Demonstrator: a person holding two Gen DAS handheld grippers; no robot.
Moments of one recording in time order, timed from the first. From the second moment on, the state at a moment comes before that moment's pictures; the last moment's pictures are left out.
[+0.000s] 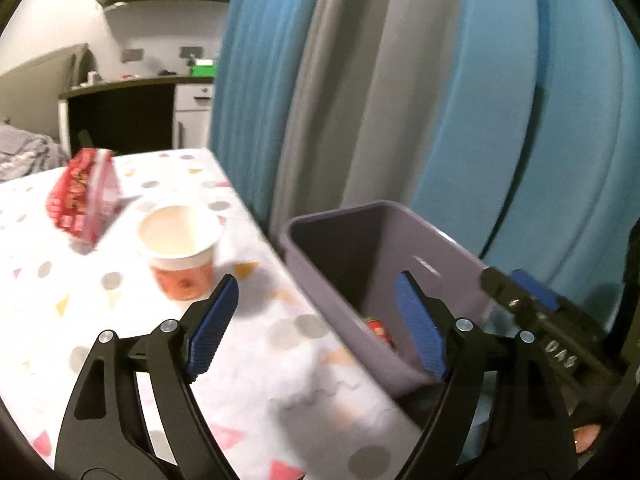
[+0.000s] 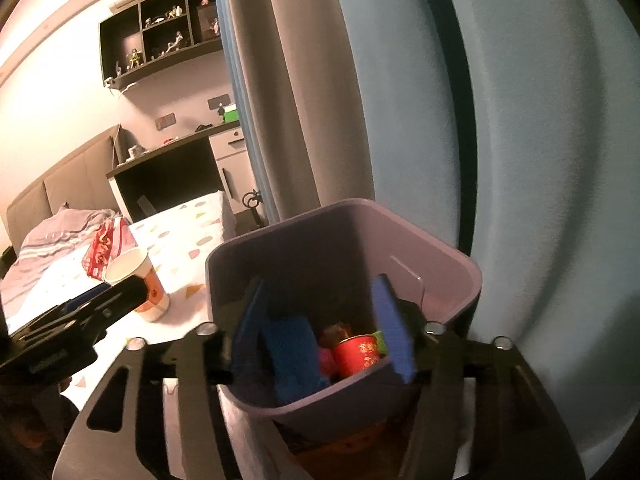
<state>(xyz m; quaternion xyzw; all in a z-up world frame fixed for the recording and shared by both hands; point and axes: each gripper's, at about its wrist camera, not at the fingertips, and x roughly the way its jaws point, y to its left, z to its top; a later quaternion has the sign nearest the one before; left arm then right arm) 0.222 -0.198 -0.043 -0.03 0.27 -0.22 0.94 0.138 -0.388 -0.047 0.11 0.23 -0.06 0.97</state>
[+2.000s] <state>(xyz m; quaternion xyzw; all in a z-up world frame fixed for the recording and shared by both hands) 0.234 0.036 -0.037 -0.07 0.26 0.04 0.96 0.280 -0.177 -0.075 0.03 0.27 0.01 0.96</state>
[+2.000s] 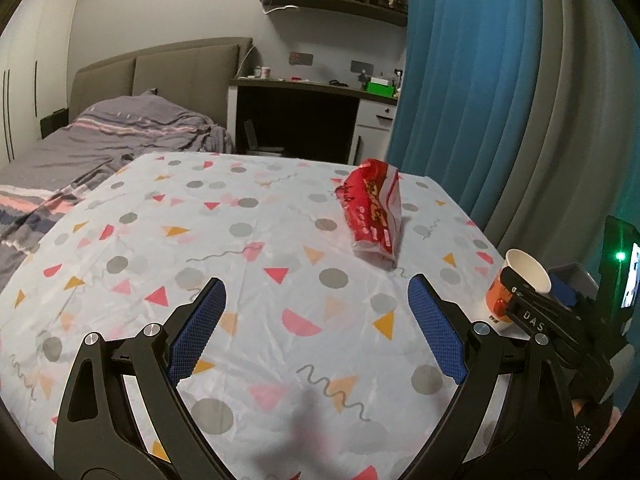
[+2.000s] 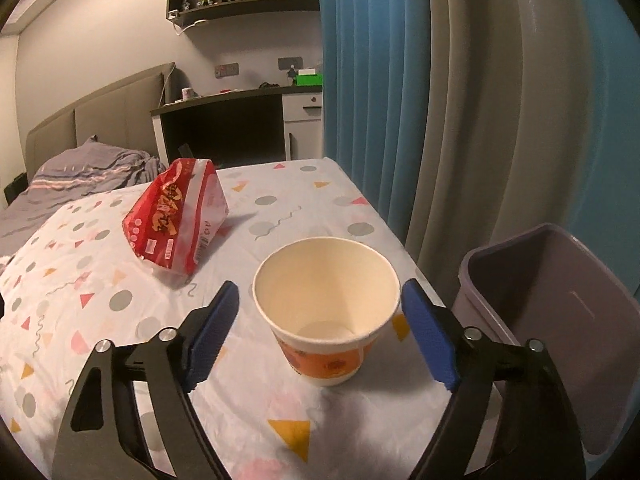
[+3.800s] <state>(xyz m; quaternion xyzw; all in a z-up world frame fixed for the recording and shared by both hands) 0.404 0.001 -0.094 -0.11 0.35 -0.06 0.93 0.269 -0.220 -0.052 0.08 0.21 0.00 0.97</state>
